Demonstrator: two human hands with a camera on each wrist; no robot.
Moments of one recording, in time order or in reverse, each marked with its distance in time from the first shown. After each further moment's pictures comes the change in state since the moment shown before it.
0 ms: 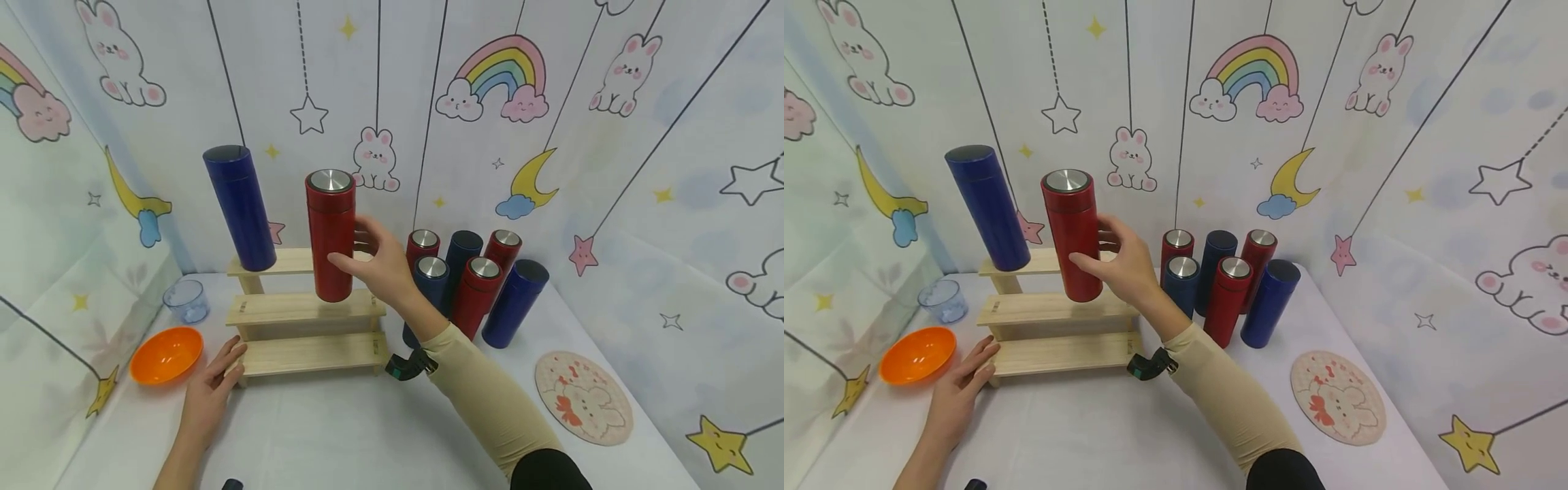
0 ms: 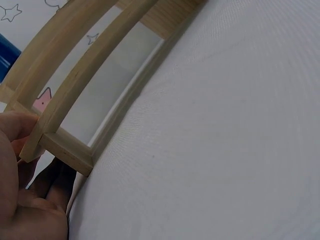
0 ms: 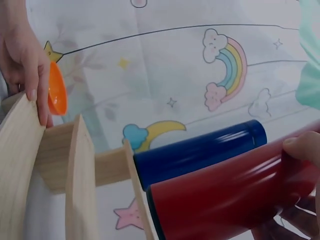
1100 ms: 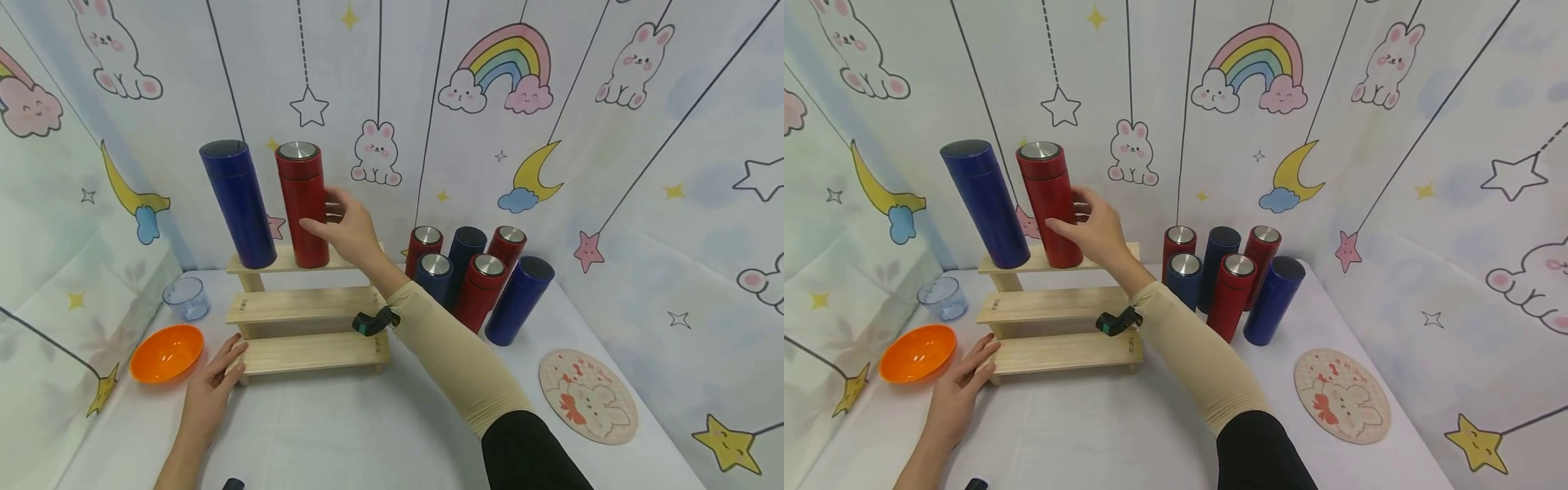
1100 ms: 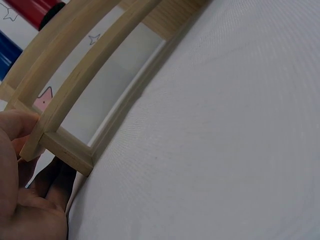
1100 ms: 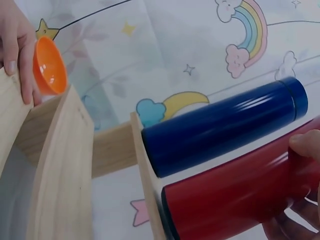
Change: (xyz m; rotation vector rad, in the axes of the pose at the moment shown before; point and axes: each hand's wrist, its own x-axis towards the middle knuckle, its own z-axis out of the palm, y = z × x) left_hand 0.002 -0.002 0.001 -0.001 -0.001 -0.021; right_hand 0.070 0.034 0.038 -0.010 -0.007 0.145
